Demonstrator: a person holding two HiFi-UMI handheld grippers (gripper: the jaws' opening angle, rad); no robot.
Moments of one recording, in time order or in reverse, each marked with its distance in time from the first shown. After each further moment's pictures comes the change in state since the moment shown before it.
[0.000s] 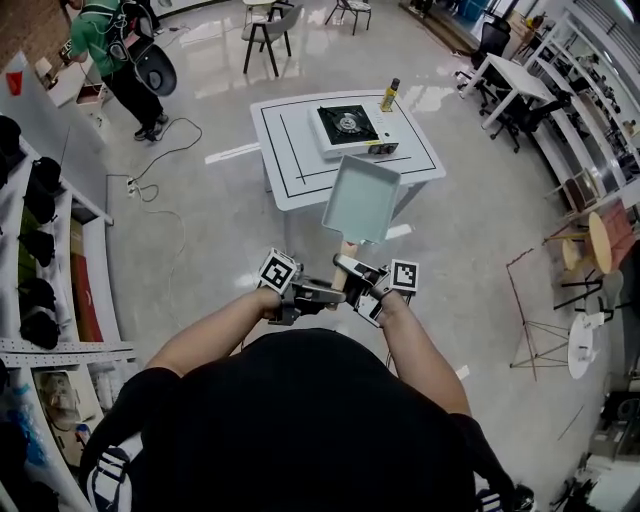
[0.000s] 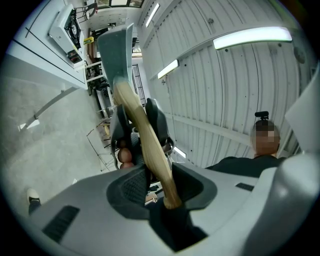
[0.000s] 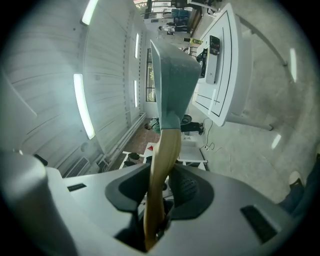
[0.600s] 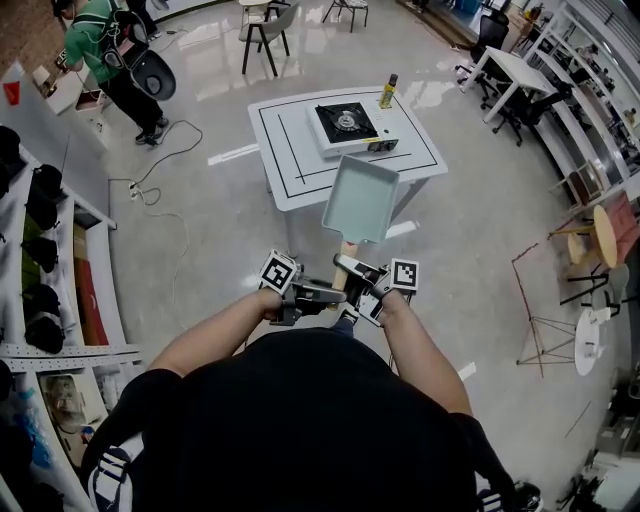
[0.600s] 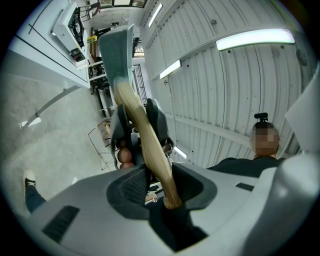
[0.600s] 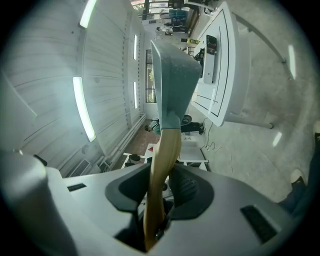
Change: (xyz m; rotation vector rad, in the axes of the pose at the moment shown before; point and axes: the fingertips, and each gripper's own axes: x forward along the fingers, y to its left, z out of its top) left arm 0.001 0.015 -0.001 -0.017 0.003 0.020; right arm -0.005 -0.009 0.004 0.020 -0.006 0.022
